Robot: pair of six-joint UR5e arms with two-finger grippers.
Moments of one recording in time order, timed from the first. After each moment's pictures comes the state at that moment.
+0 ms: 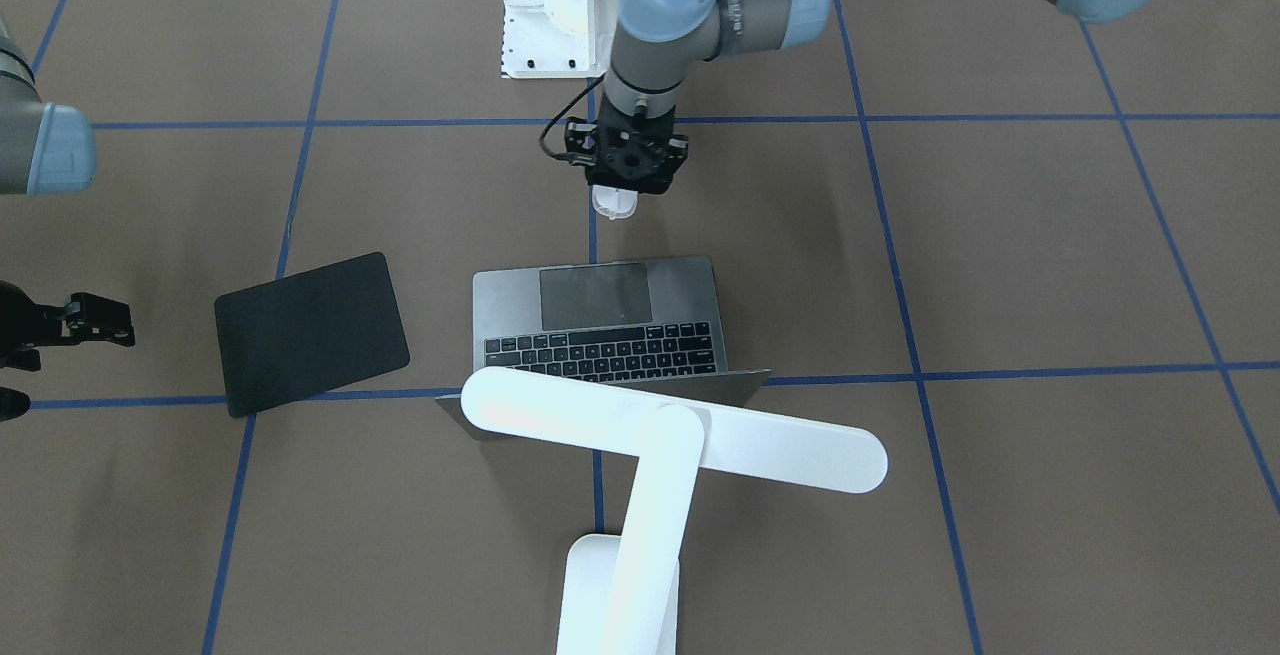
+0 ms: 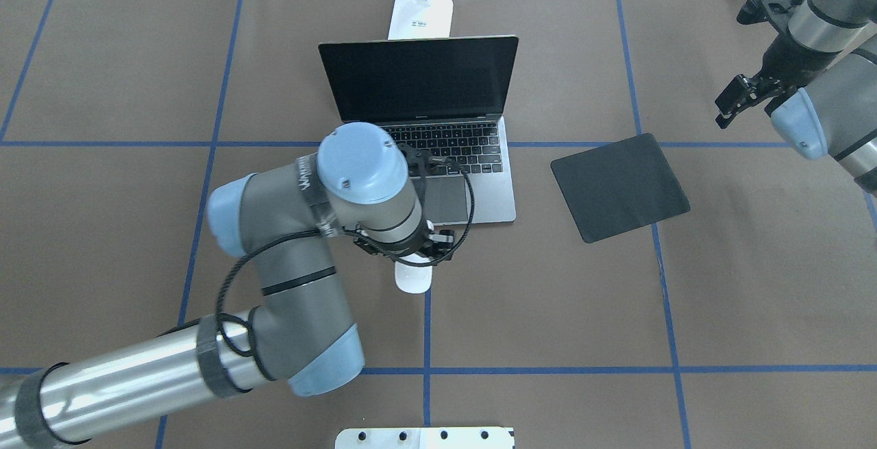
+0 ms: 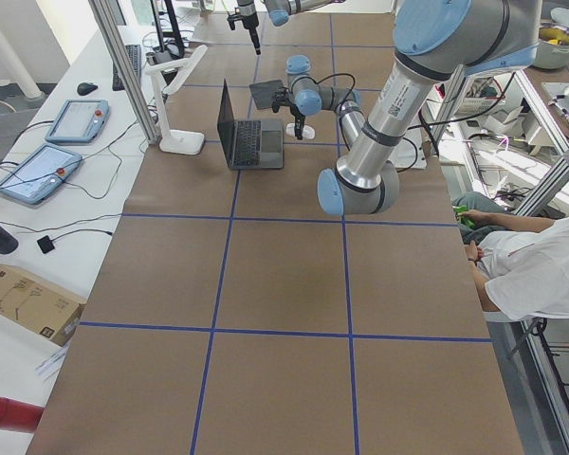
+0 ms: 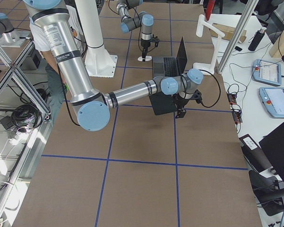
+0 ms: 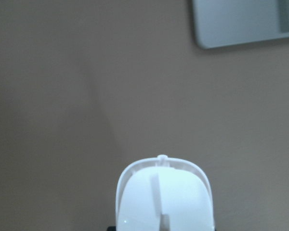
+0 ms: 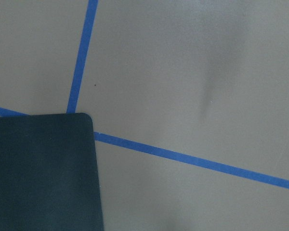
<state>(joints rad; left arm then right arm) -0.45 -2.41 -1.56 -1.61 -1.96 -1.17 1.14 -1.20 1.51 -1.68 2.34 0.20</state>
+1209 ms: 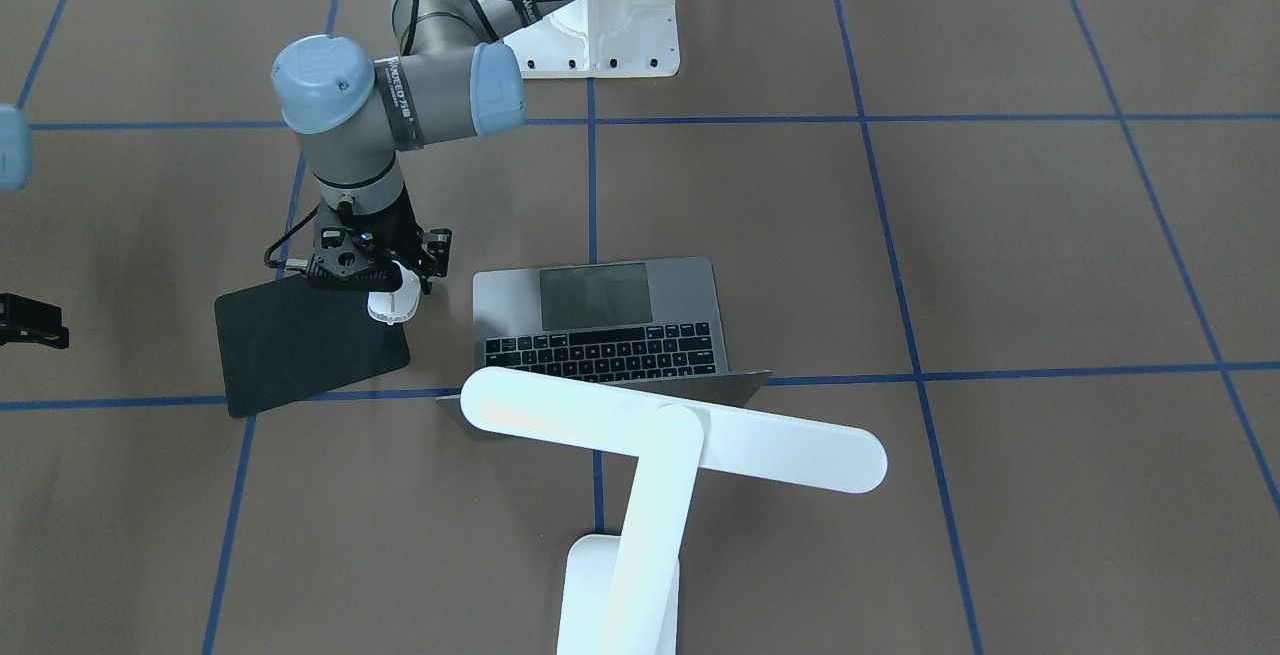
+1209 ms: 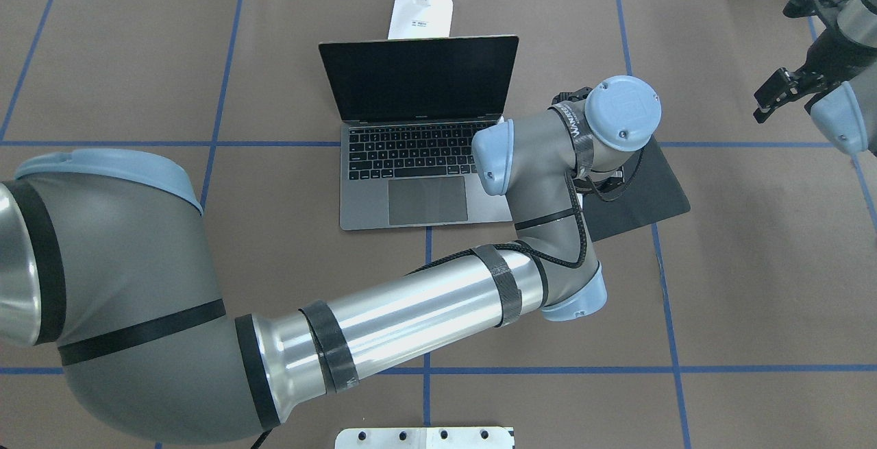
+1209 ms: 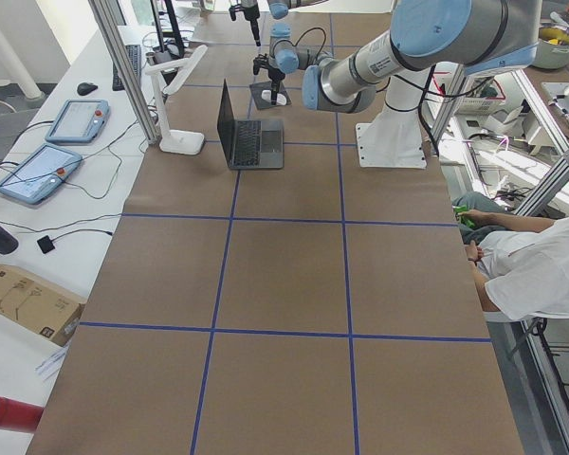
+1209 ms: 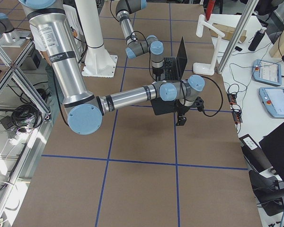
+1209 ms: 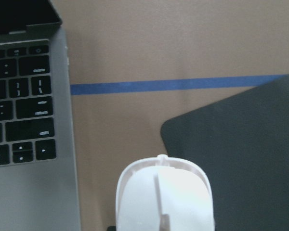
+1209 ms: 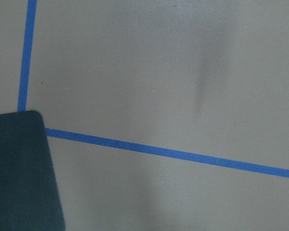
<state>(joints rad) -0.42 -3.09 -0.54 -1.95 -1.75 -1.26 1.21 -1.25 1.51 -1.68 2.33 0.20</state>
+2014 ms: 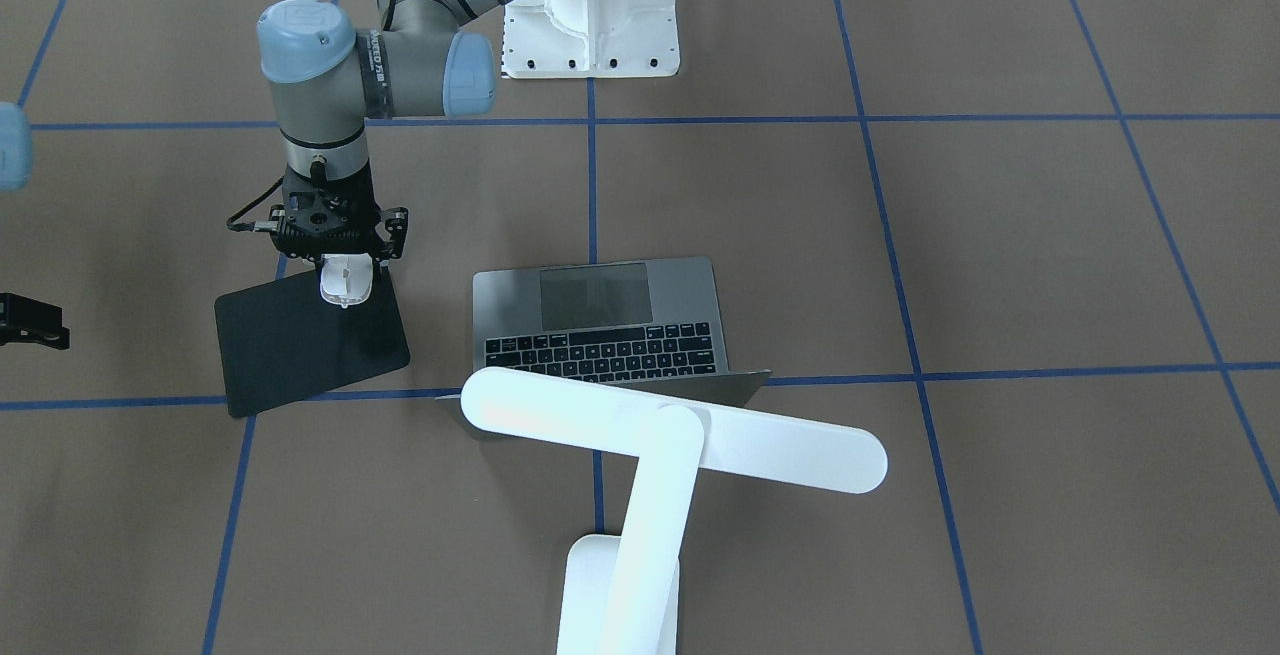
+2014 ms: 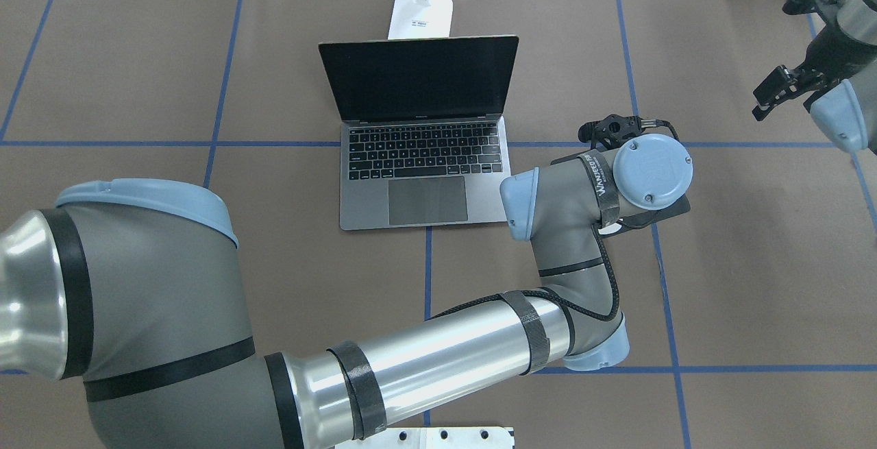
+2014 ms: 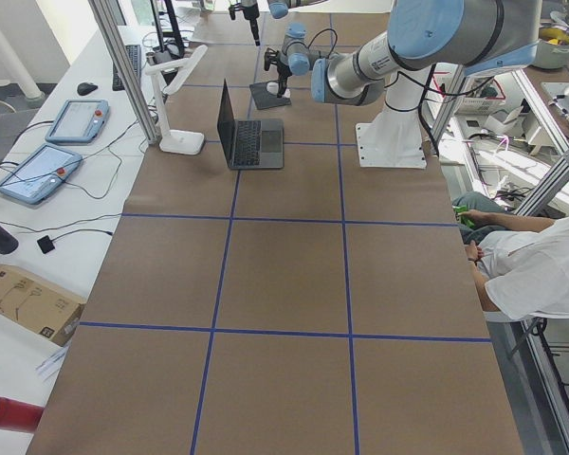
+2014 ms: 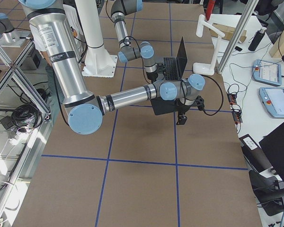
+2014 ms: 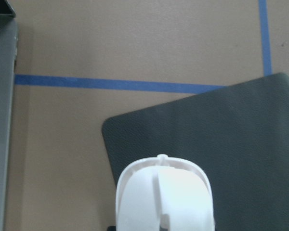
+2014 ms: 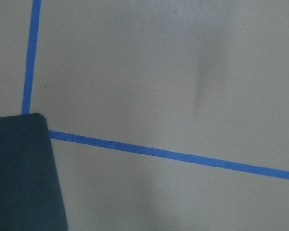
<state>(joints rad) -0.35 -3.13 -0.44 -2.15 -1.59 -1.44 1.21 -1.25 1.52 -1.68 2.33 0.20</state>
